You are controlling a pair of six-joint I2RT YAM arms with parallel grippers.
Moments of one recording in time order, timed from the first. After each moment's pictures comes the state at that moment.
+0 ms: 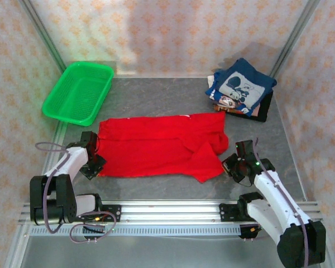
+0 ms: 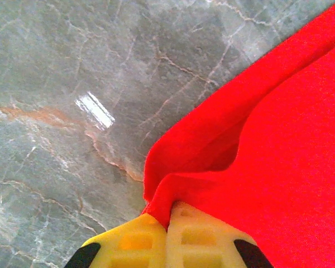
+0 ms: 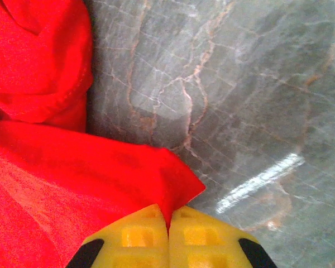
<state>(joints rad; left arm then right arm) 0.15 1.24 0.59 -0.86 -0.08 -0.81 0.18 0.80 0.47 -0.81 -0.19 1.11</state>
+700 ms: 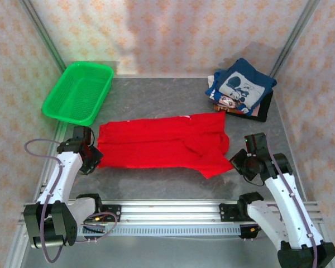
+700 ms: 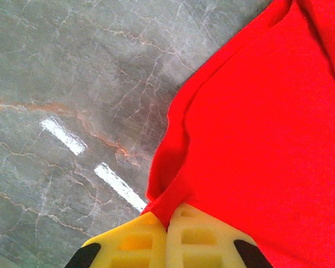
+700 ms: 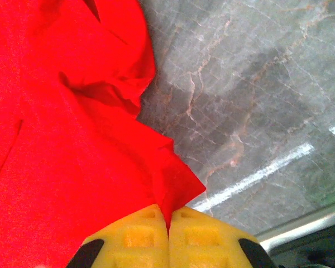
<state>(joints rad) 0.15 1.03 0.71 -1.02 -0.03 -0.79 0.19 0.72 0.80 -1.24 -0.12 0.99</state>
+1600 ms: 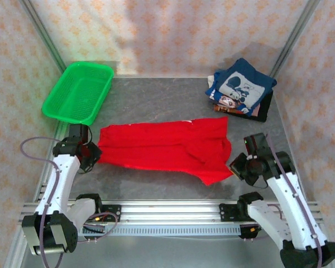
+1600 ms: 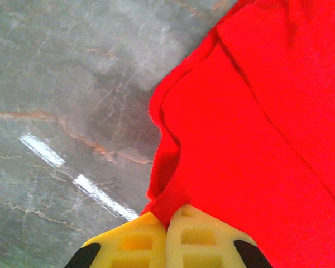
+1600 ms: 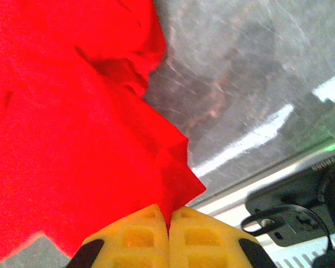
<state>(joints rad) 0.14 0.97 0.79 -1.04 0.01 -0.78 0.23 0.79 0.91 -1.38 -0.16 0.99</state>
